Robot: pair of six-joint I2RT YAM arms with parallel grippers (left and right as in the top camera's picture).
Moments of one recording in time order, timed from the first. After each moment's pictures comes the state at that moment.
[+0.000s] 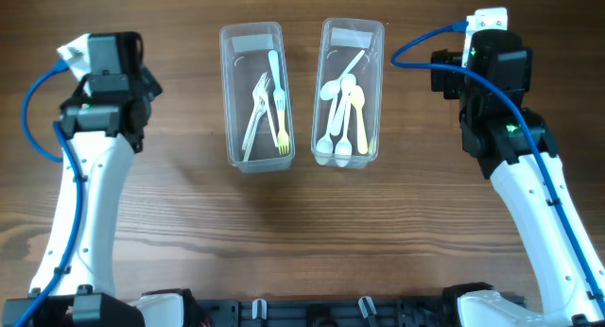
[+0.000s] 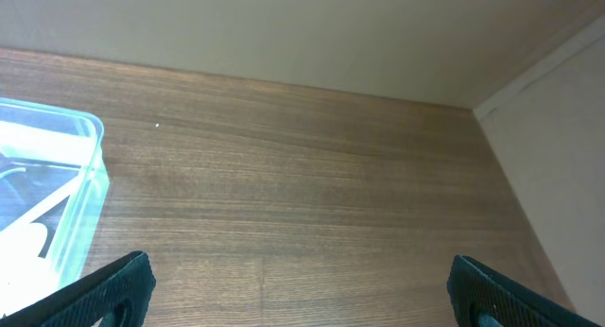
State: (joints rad) left arm 0.05 1.45 1.28 -0.75 -0.53 -0.47; right arm 0.14 1.34 1.17 -0.41 0.41 -0.13
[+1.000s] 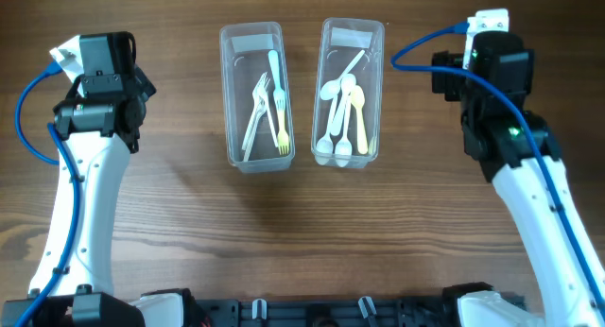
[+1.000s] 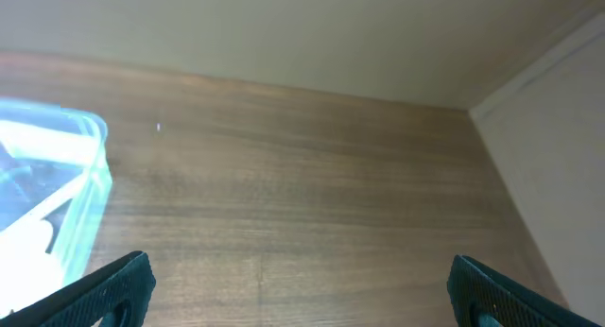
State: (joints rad) left arm 0.07 1.45 1.28 -0.75 -0.54 -0.47; right arm 0.14 1.30 1.17 -0.43 0.41 -0.13
